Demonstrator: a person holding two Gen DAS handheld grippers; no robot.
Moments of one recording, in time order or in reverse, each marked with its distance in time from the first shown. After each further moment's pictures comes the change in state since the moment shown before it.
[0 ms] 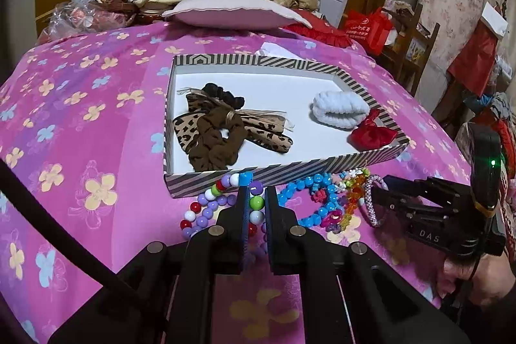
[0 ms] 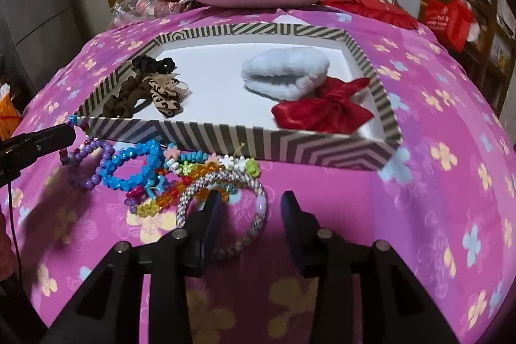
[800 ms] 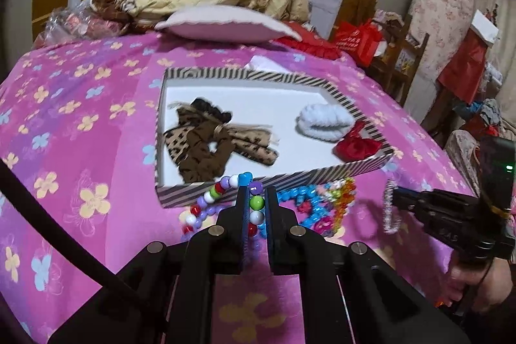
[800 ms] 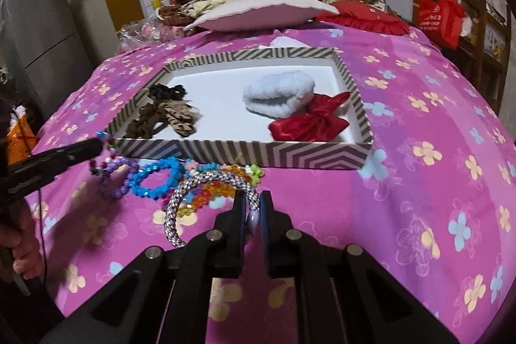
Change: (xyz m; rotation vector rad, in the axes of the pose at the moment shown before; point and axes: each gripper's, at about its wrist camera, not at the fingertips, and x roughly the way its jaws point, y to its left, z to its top) left arm -0.013 -0.007 0.003 0.009 -0.065 -0.056; right arm -0.041 -0.007 -0.007 0.071 -0.078 0.023
